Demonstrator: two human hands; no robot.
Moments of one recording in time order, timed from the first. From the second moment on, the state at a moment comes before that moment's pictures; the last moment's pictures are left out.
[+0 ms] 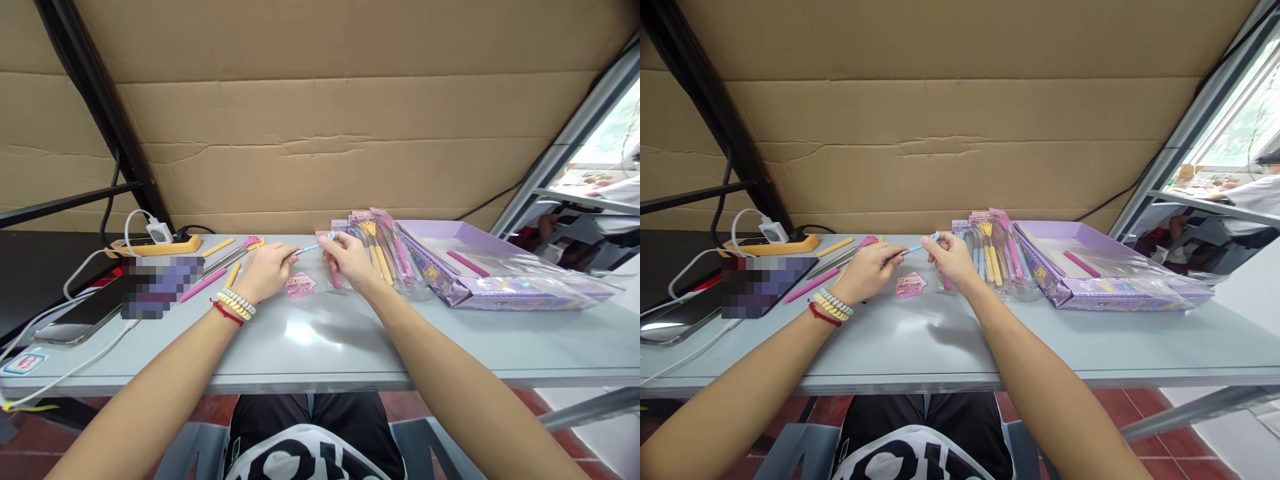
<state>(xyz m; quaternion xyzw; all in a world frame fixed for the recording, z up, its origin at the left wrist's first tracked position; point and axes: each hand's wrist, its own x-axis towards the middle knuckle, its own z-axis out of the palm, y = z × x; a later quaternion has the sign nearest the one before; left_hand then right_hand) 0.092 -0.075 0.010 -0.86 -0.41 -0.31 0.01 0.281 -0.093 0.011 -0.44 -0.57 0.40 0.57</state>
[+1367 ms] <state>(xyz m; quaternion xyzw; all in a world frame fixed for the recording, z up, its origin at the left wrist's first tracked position) -0.022 -0.003 0.020 -0.73 -0.58 -0.32 0.17 0.448 -0.088 0.043 -0.53 -0.14 0.01 0.84</state>
